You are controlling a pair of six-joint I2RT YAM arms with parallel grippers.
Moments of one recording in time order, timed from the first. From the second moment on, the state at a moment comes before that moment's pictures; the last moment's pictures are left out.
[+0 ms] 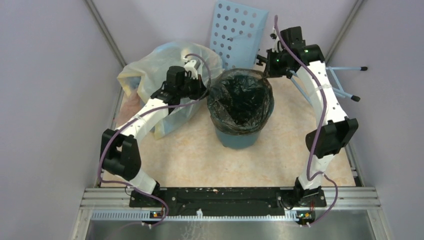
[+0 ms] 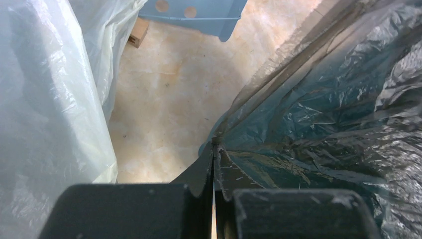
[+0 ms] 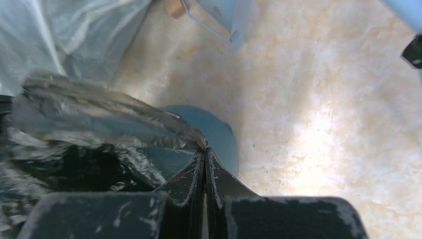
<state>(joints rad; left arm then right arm) -0.37 1.56 1.24 -0.13 0.39 -0.31 0.25 1.82 2.13 -1.12 -0.17 0.23</state>
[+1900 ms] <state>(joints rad) -0.37 1.51 1.20 -0.21 0.44 -0.35 0.21 1.22 1.46 -1.01 -0.33 0.61</state>
